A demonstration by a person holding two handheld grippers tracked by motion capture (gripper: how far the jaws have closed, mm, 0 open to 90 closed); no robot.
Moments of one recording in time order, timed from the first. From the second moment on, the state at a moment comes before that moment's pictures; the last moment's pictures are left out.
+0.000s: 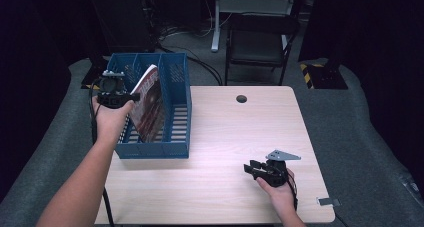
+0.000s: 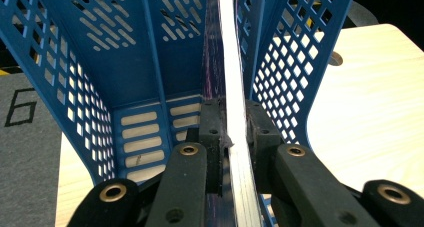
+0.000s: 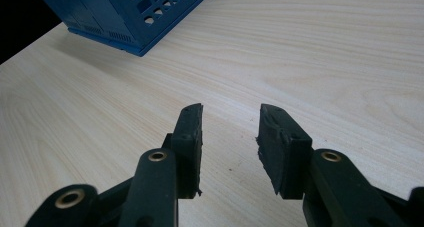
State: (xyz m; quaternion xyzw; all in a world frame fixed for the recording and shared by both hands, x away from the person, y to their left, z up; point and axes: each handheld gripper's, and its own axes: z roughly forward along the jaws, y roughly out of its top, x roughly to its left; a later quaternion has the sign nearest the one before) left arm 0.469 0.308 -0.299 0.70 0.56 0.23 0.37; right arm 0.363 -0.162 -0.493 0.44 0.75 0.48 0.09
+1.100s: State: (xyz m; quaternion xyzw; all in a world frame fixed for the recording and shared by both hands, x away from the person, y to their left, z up) left arm 0.475 0.308 -0.302 0.71 0.57 0.23 0.35; right arm 0.363 -0.163 -0.493 0.44 0.75 0.48 0.09
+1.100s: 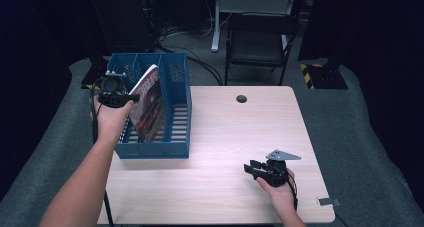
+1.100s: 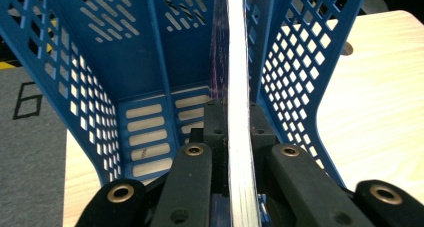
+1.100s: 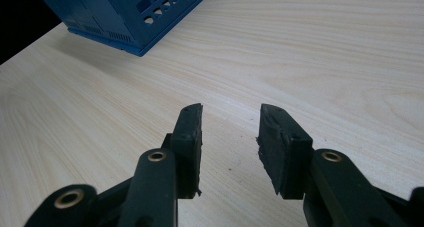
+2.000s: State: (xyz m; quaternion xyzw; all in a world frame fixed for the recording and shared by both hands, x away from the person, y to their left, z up) left arm 0.490 0.315 -0.296 0.66 0.60 0.25 0.37; right arm 0.363 -0.163 -0.493 0.44 0.75 0.48 0.09
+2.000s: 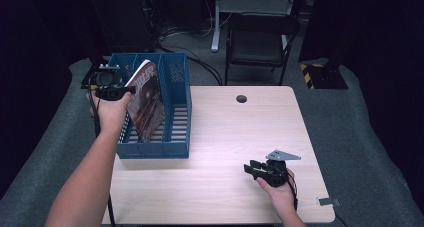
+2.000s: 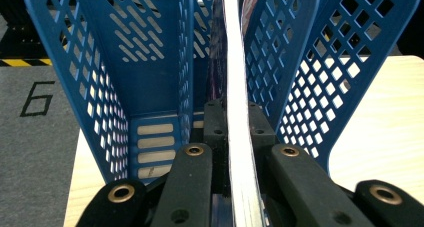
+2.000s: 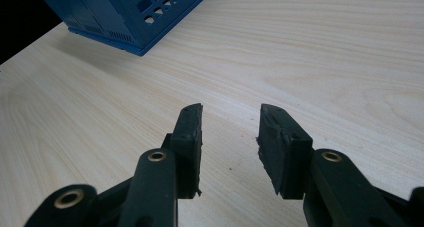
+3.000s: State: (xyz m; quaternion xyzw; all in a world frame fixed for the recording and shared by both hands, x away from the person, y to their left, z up) left arm 0.511 0.315 -0.309 0.62 0.61 0.30 0.39; right arm 0.363 -0.162 -0.498 0.44 0.76 0.47 0.08
